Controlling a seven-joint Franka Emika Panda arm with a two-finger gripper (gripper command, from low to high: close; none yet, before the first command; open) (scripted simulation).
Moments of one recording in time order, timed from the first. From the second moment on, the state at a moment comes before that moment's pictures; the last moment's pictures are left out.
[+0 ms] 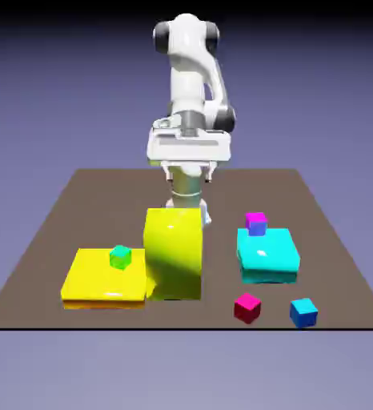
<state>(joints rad) 0.02 -0.53 0.00 -2.78 -0.01 3.01 0.73</state>
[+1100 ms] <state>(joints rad) 0.30 0.55 0.02 -2.17 -0.14 2.60 0.44</state>
